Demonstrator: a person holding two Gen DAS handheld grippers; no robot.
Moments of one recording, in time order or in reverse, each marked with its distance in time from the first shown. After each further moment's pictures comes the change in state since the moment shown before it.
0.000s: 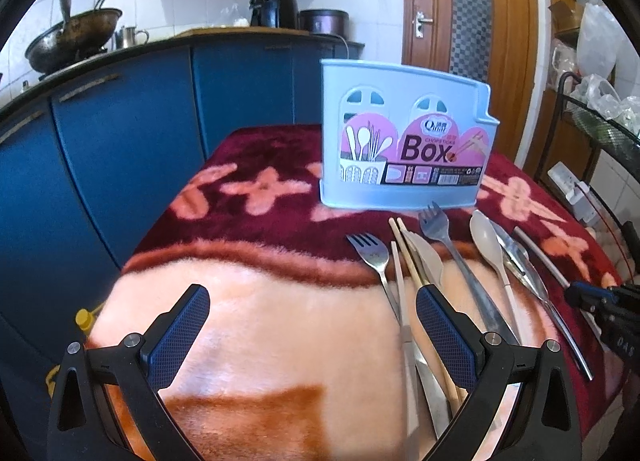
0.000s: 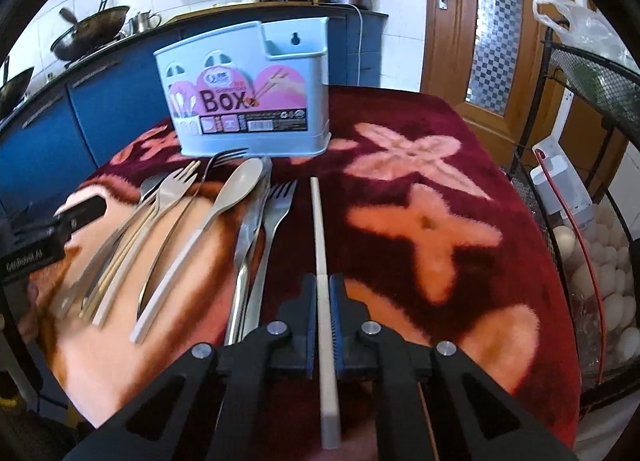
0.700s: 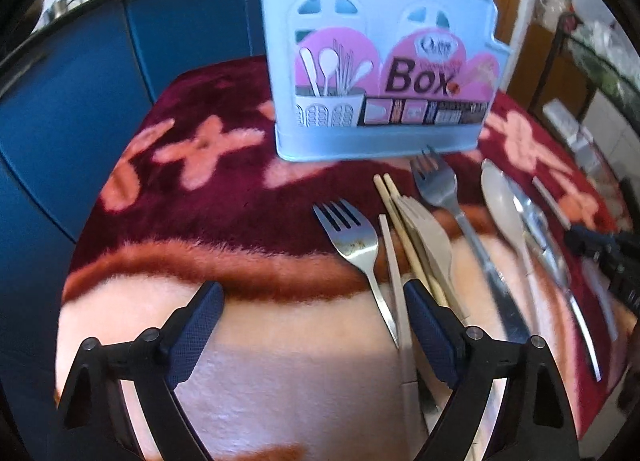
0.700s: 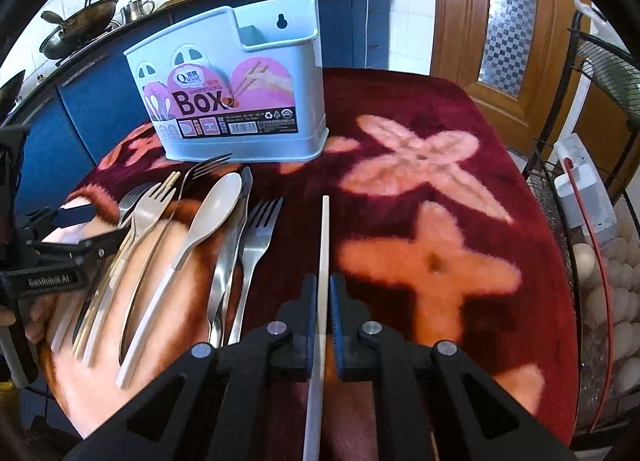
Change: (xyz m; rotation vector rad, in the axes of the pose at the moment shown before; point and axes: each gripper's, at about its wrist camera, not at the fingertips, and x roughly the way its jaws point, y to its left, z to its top) left arm 0.065 -0.018 0.021 0.123 0.292 -0.083; right arm 0.033 -0.011 0.035 -0.002 0.115 0.055
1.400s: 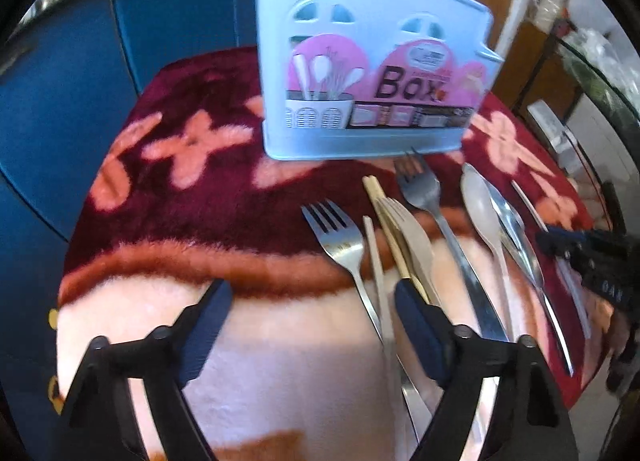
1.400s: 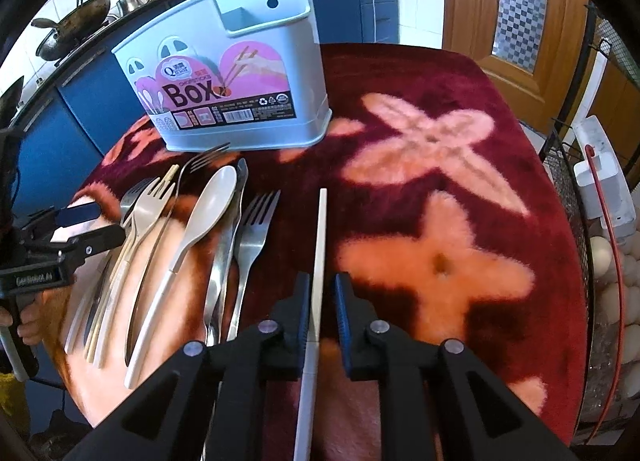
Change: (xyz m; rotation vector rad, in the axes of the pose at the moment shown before) left arm -0.011 0.005 0.007 0.000 0.044 -0.083; right arm 0.008 -0.010 0.008 0.013 0.086 0.058
